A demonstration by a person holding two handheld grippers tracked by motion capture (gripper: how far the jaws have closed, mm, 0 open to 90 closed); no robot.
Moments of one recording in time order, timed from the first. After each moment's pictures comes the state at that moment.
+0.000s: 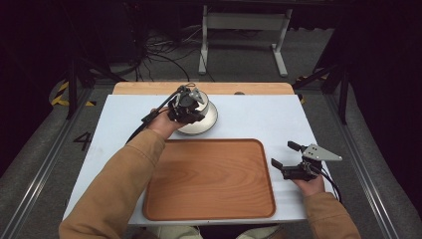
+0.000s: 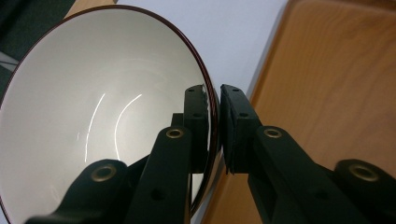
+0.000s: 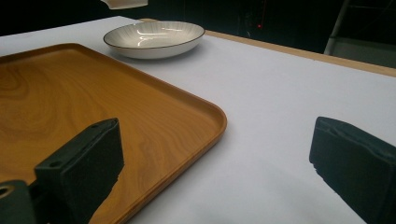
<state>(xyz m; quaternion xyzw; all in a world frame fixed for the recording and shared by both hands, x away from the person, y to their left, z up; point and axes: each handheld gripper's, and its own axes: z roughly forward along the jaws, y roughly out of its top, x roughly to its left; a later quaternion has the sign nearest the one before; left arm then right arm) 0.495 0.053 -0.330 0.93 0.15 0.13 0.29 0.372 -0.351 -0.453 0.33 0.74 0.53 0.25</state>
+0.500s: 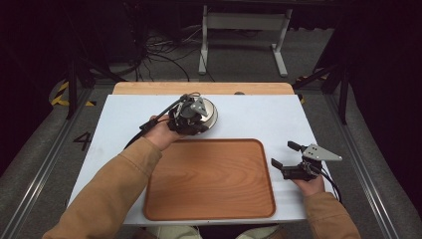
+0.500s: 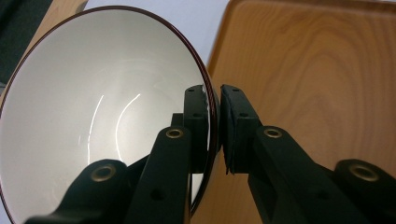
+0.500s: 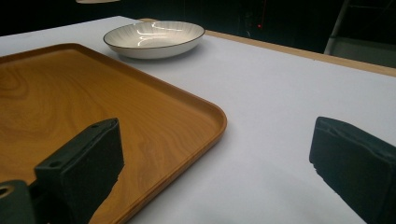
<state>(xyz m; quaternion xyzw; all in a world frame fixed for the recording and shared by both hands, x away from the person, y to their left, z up) 0.450 0.047 -0.316 0.94 0.10 0.12 0.29 0.372 -0.351 -0.453 0.33 0.74 0.53 0.25</state>
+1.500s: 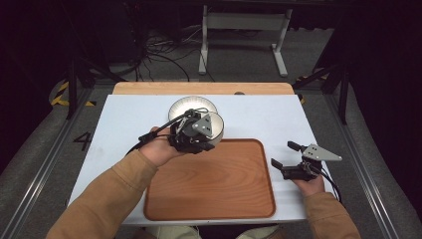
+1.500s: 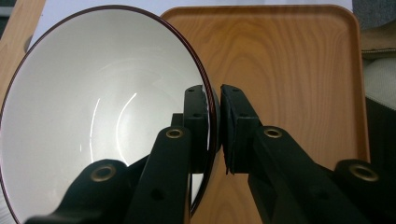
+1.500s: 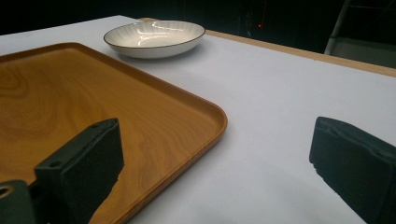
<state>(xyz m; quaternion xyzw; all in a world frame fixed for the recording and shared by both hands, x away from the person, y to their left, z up) 0.394 0.039 -0.301 0.95 0.03 0.09 0.29 0.372 -0.350 -0.453 0.33 0.74 0.53 0.25</state>
